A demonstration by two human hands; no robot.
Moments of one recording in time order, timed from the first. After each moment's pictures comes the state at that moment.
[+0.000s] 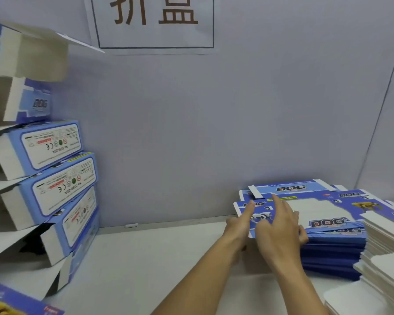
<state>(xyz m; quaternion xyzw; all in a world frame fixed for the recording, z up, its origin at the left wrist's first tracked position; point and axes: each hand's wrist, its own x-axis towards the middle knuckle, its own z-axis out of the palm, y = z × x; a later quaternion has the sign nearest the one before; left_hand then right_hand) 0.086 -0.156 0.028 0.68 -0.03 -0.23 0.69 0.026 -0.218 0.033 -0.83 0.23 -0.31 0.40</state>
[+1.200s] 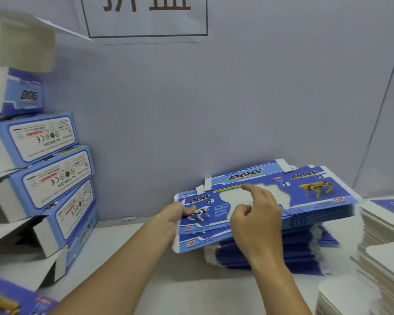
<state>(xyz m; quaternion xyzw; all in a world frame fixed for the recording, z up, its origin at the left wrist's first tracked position) 0.126 -0.048 0.042 0.70 0.11 -0.20 0.68 0.018 -0.191 0.042 -0.81 0.10 -0.40 0.41</state>
